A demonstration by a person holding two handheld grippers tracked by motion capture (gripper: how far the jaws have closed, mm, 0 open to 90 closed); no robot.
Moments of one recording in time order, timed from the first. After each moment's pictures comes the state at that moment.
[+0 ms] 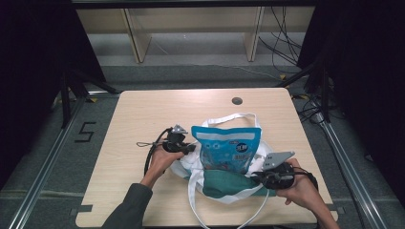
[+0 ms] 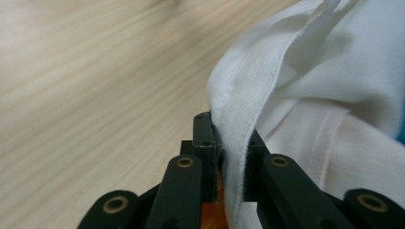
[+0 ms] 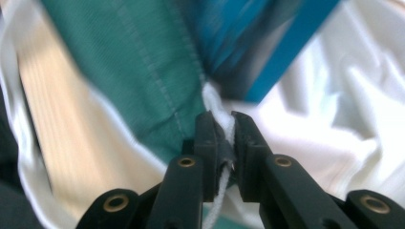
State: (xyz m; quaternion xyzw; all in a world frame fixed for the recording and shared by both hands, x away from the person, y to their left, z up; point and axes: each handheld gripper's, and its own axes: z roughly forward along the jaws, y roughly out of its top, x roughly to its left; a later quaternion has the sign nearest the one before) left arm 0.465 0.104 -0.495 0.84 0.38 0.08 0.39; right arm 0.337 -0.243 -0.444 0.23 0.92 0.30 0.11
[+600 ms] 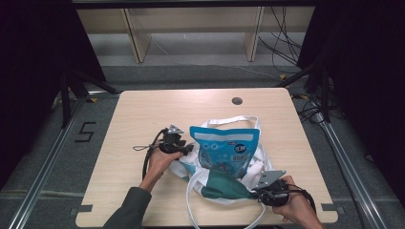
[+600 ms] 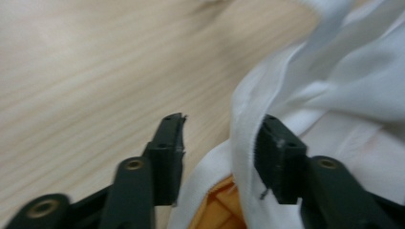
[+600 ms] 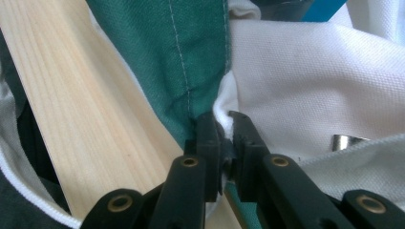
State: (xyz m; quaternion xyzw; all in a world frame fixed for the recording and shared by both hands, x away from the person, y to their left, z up) left arm 0.450 0.116 -0.479 0.80 0.42 0.12 0.41; right arm 0.312 -0.236 -0.485 0.27 0.92 0.26 0.10
